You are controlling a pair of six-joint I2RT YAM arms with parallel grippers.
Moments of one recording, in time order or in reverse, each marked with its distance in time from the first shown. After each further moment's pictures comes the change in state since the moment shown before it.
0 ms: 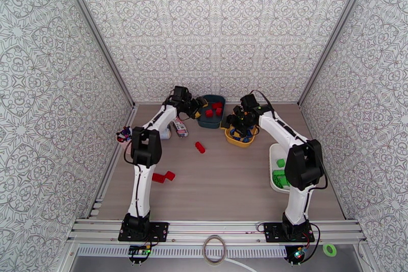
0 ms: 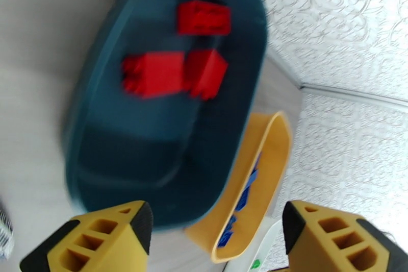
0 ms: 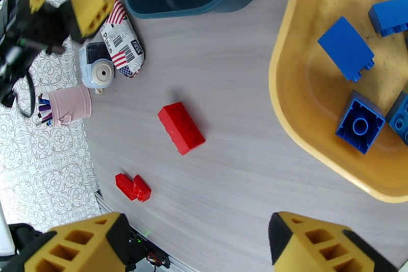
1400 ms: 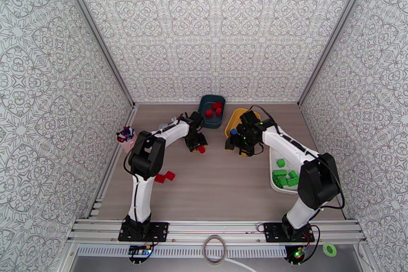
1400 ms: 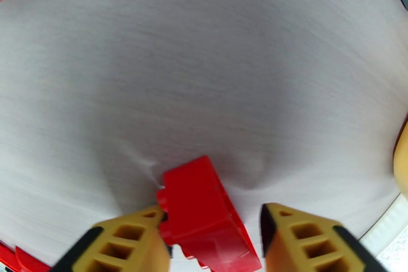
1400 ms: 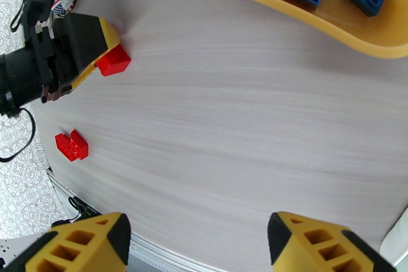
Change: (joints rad) left arm -0.197 -0.144 -0.415 -0.284 -0.375 0.103; right arm 0.080 -0.232 -0.318 -0.054 0.143 -0.024
